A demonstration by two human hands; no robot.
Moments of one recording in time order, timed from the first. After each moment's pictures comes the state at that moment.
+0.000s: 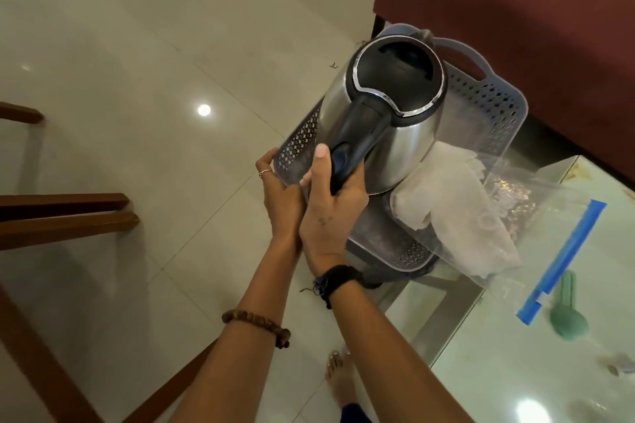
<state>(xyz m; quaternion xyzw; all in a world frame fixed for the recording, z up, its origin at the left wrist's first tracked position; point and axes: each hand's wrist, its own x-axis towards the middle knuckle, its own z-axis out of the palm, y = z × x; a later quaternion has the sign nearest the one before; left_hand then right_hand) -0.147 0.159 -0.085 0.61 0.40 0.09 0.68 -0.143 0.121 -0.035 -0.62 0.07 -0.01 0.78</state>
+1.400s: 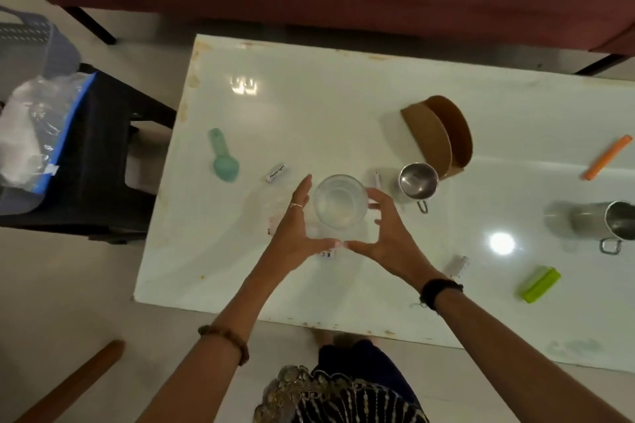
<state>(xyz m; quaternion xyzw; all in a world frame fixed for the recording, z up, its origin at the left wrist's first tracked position) -0.284 -0.369 -0.116 0.76 0.00 -0.32 0.56 -0.333 -0.549 -0.117 -0.81 0.10 0.18 0.55</state>
